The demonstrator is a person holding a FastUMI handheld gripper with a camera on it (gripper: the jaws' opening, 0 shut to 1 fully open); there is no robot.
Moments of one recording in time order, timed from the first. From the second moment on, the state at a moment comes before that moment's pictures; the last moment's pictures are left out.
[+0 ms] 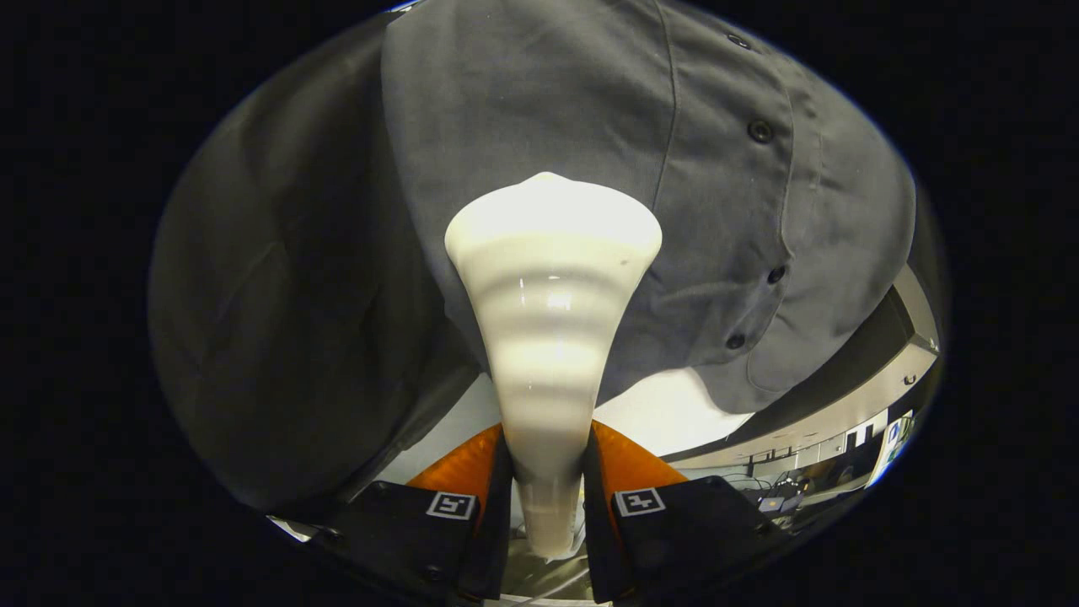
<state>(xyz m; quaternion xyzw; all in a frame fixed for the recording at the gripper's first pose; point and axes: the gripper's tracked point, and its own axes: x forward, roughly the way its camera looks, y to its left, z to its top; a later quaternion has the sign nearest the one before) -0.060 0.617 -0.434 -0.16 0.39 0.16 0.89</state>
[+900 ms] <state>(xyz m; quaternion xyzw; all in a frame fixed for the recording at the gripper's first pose) -0.071 0.531 -0.370 -0.09 0.36 0.14 0.92</state>
